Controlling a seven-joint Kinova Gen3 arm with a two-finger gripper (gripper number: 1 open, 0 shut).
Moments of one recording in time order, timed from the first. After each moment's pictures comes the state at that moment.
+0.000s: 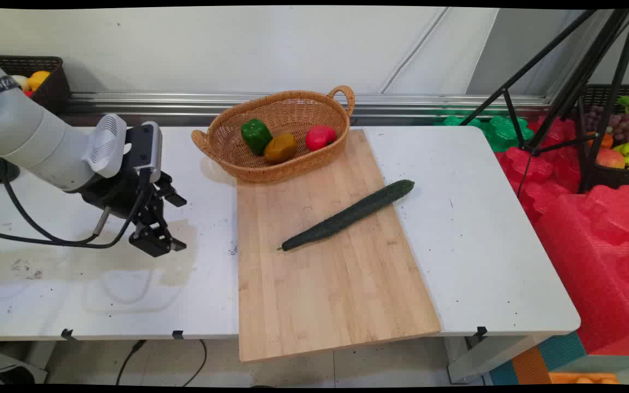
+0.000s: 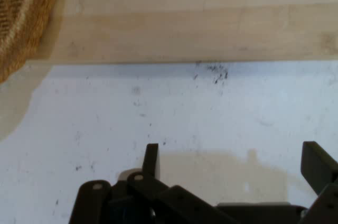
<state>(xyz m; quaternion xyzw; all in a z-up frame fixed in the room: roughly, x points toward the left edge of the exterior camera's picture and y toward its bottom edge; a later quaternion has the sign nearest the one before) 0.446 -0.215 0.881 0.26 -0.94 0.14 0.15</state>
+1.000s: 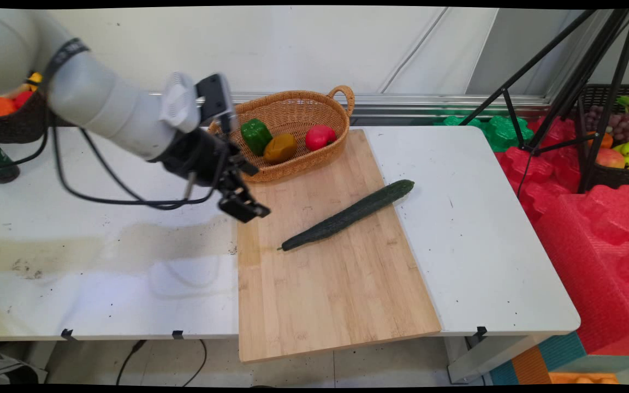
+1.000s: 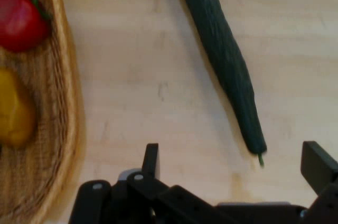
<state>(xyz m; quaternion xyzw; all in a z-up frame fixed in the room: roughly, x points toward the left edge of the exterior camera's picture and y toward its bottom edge) 0.360 -0.265 0.915 0.29 -0.91 0.16 0.26</state>
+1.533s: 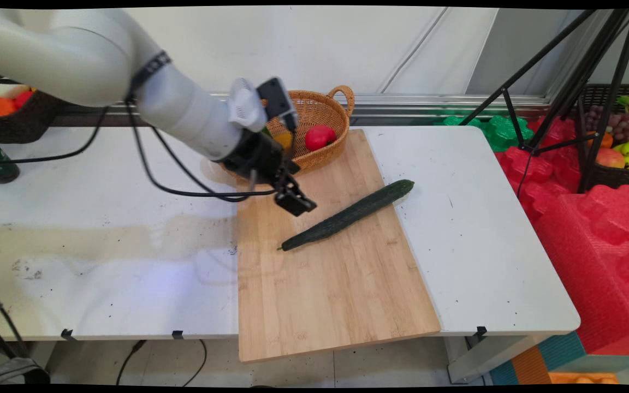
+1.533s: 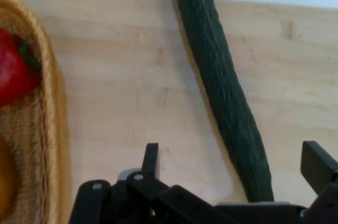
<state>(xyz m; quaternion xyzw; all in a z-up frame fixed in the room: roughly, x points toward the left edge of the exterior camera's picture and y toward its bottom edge) 0.305 -0.318 0.889 0.31 -0.89 0.16 0.28</state>
